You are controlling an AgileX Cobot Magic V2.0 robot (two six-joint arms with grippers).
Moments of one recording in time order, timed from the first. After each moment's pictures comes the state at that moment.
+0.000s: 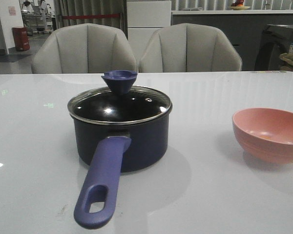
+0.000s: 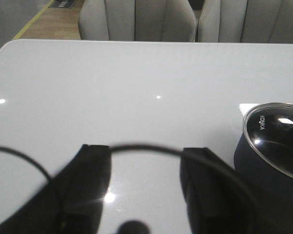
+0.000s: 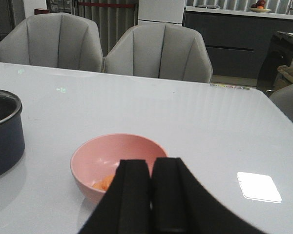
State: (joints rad) left arm -0.09 0.41 -0.47 0.04 0.42 -0.12; right arm 0.09 -0.01 0.03 -0.03 0.07 0.01
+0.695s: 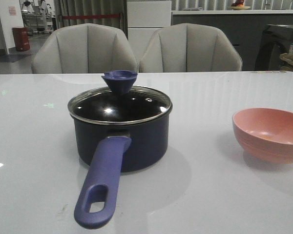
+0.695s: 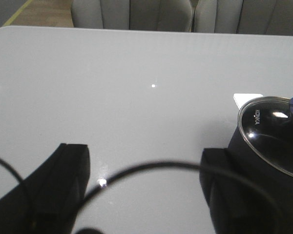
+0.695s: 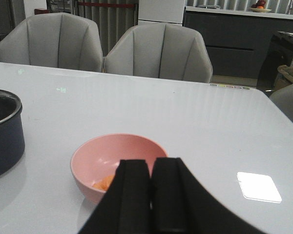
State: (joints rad) left arm -0.10 0.50 -0.51 0.01 0.45 -0.12; right arm 0.09 -0.01 0.03 -0.03 0.07 0.01
